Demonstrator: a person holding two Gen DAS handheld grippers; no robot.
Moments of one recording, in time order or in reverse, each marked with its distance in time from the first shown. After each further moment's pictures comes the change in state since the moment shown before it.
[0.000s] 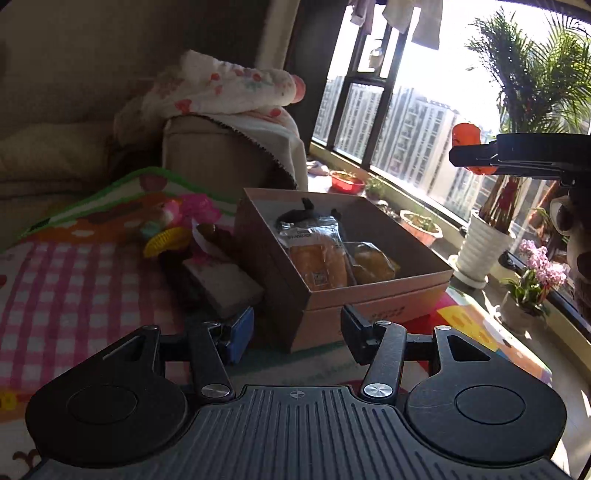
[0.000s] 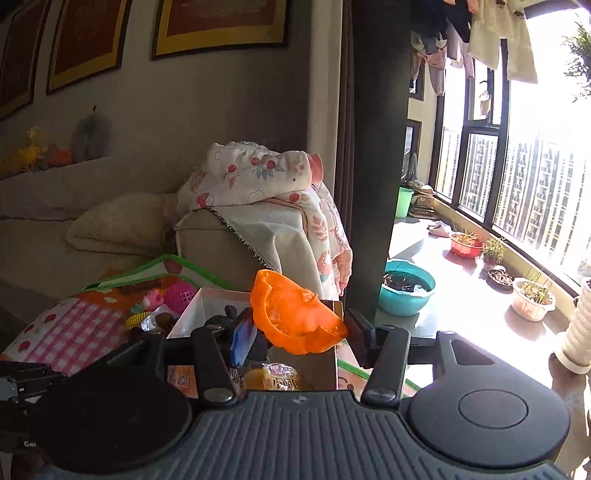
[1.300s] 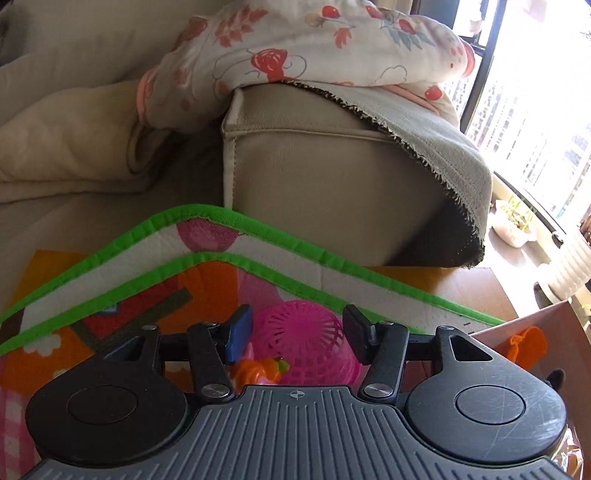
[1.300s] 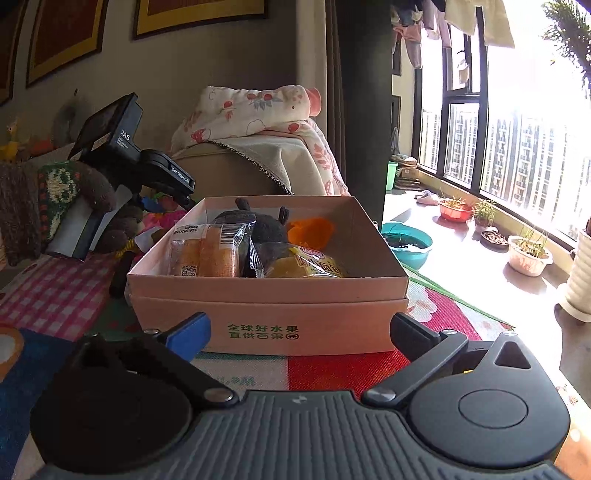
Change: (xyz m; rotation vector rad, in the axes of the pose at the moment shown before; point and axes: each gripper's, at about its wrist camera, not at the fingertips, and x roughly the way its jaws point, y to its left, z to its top) left arm 0.214 0.113 0.139 -0.097 0.187 0.227; right arm 0.011 0.040 -0.148 0.075 0.017 -0.047
